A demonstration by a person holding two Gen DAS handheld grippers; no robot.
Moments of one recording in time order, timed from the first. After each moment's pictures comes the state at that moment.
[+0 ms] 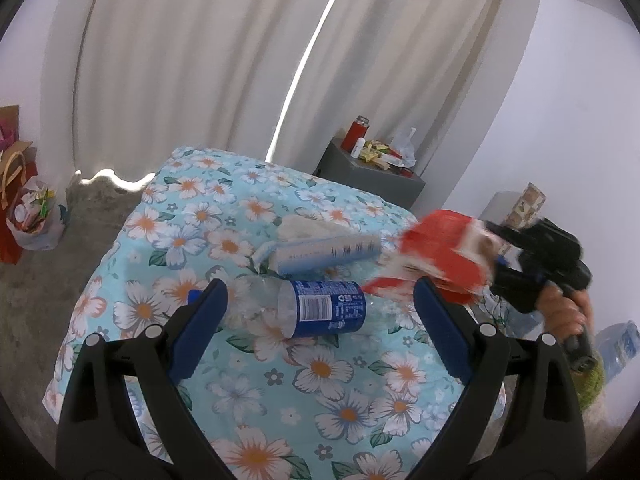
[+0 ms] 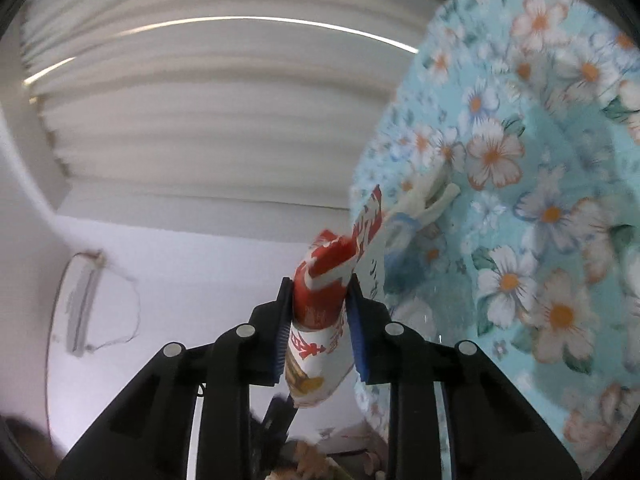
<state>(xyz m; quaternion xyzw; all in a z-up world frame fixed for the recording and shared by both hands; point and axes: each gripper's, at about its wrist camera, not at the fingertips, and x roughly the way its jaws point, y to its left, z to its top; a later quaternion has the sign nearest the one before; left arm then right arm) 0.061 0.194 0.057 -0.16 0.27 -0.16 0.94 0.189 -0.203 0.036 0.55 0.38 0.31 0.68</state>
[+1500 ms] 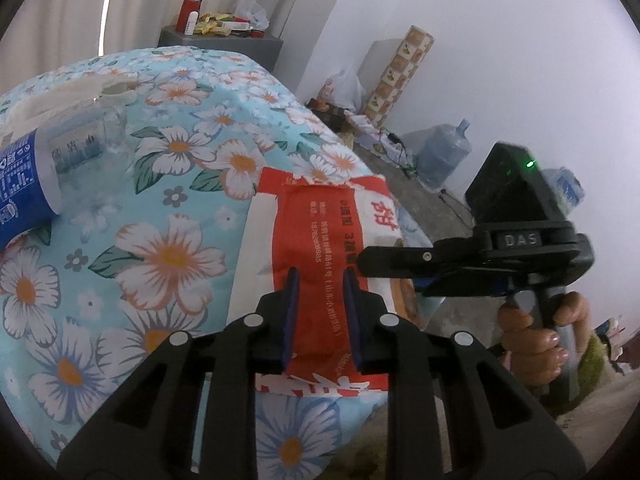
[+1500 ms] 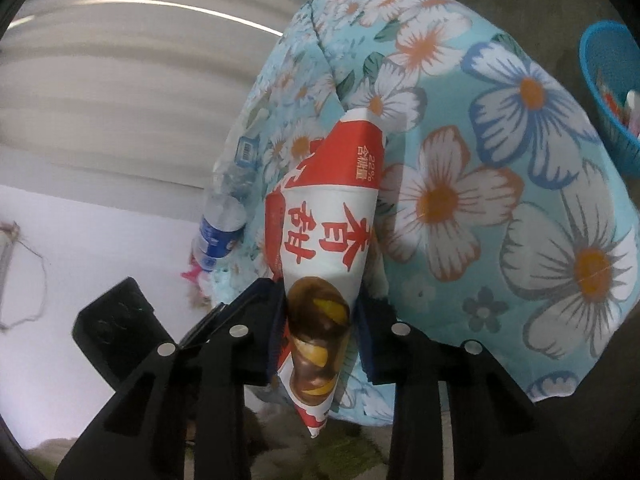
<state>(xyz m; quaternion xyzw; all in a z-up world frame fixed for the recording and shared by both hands) 0.051 -0.014 -0.044 -0.02 0.41 -0.41 0.82 0.059 -0.218 -0.067 0.46 0.47 0.17 0.73</state>
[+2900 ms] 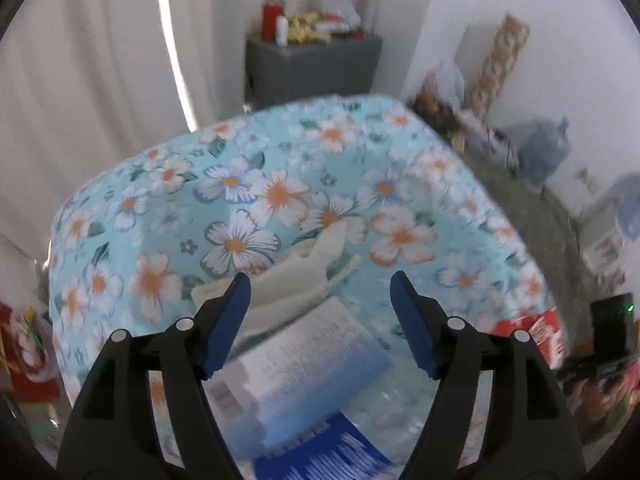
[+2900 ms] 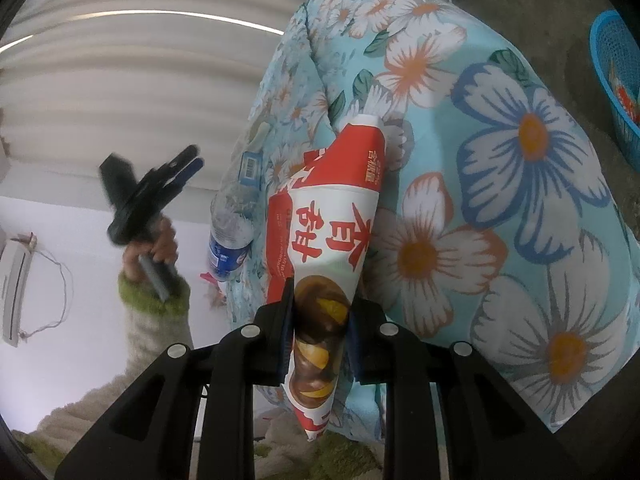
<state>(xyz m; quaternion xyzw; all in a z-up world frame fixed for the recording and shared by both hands) 0.294 0.043 0.043 0.10 0.46 -0.27 0.84 0.073 -0.251 -0.072 0.48 0.47 0.19 0.72</state>
